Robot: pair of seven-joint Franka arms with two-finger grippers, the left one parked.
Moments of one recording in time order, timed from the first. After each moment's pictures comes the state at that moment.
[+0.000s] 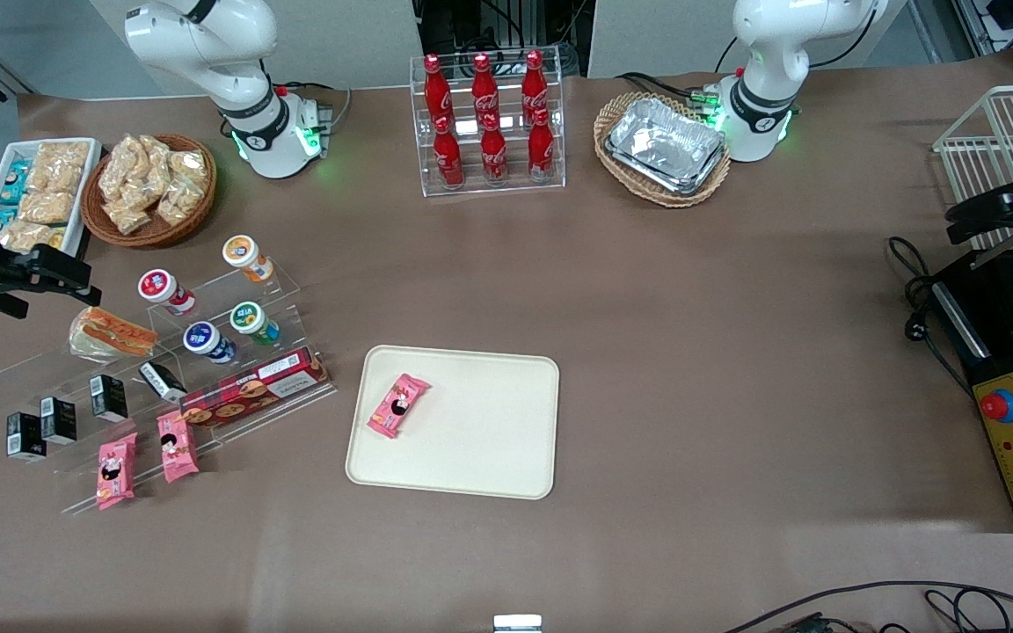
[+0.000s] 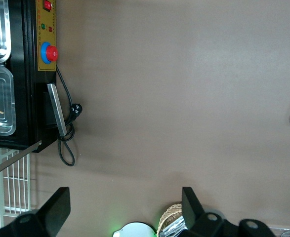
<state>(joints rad) 0.07 0.05 -0.13 -1.52 0.09 1.58 -0.14</state>
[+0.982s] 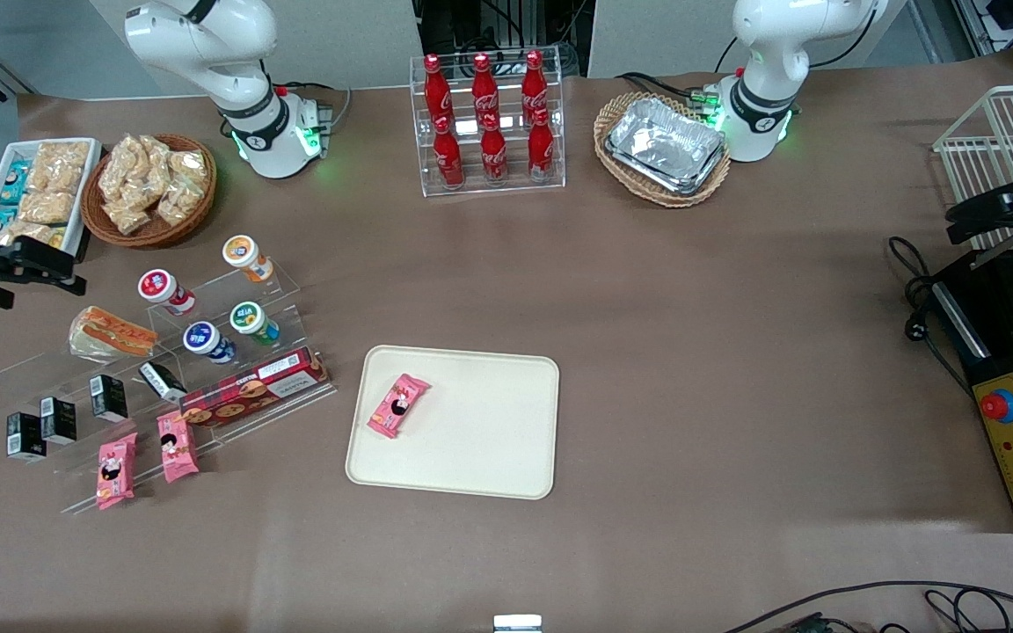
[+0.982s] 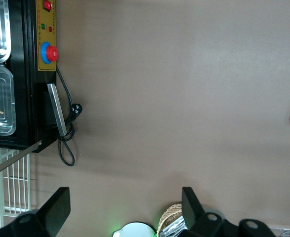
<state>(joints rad) 0.05 0.04 -0.18 -1.52 0.09 1.53 -0.20</state>
